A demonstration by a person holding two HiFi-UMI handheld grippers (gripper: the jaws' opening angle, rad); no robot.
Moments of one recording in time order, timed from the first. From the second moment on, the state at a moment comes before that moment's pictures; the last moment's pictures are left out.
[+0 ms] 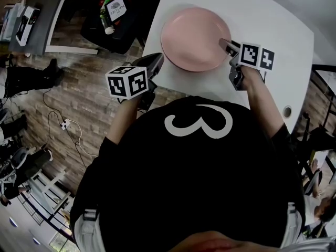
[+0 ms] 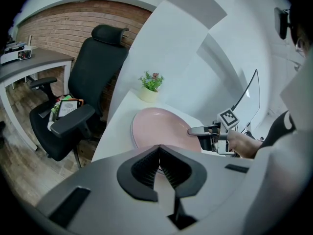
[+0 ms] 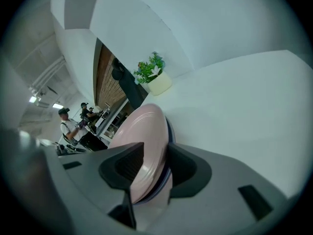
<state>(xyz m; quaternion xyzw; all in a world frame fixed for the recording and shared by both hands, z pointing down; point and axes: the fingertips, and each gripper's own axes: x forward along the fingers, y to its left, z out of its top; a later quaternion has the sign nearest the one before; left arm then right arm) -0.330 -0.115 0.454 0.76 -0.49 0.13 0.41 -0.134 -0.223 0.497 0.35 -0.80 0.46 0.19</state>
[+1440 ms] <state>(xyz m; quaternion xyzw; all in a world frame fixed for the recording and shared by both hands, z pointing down) -0.212 -0.004 0.362 0.79 -0.50 0.05 0.34 -0.071 -0.079 0.346 0.17 -0.92 0.34 0.05</state>
